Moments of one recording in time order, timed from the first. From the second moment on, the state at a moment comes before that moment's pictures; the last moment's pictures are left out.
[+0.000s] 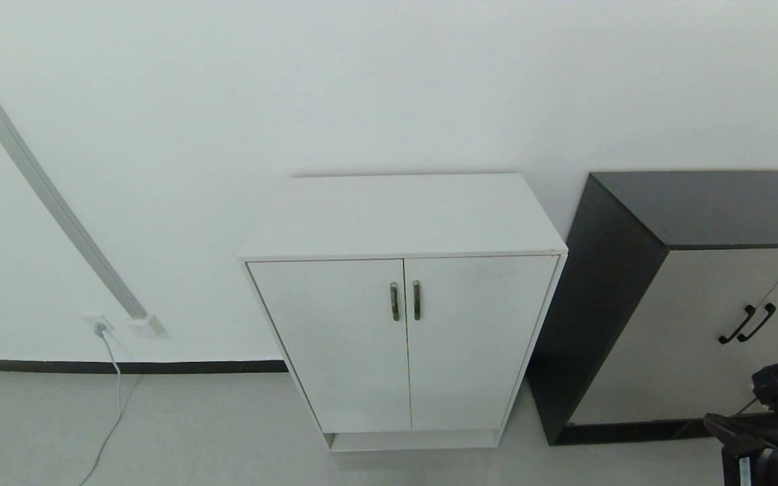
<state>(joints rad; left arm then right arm) 0.00 0.00 0.00 0.00 0.05 -0.11 0.28 1.36 0.00 -0.90 -0.24 -0.07</state>
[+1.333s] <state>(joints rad) 0.00 0.00 0.00 0.00 0.05 -0.11 0.30 0.53 0.00 0.01 0.11 -0.06</state>
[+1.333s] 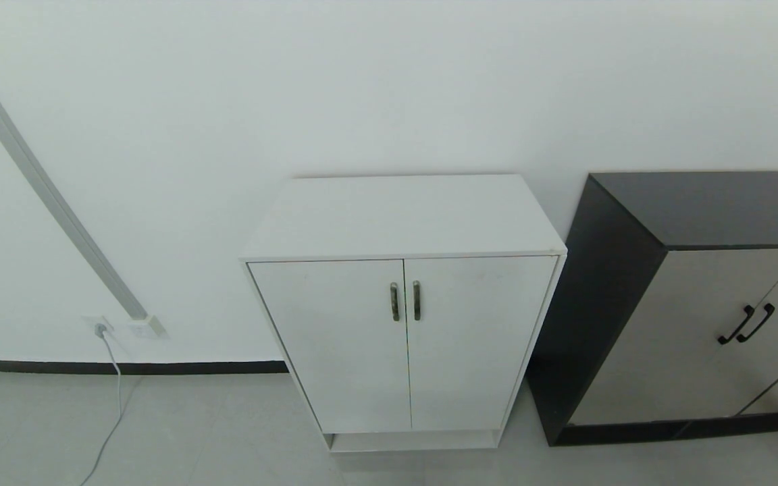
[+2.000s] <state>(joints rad) 0.00 0.00 0.00 0.00 0.05 -0.11 0.11 0.34 0.00 0.00 0.10 -0.06</state>
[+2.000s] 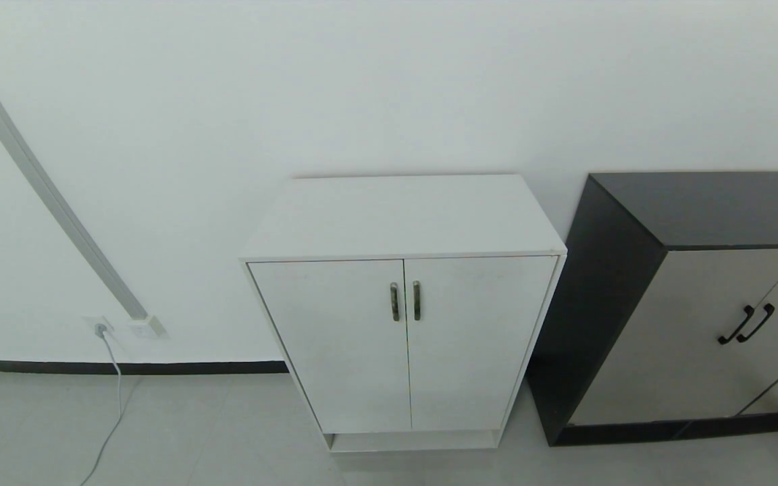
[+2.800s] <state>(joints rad) 0.00 0.00 0.00 0.00 0.05 -0.11 0.02 0.06 0.00 0.00 0.10 -0.04</state>
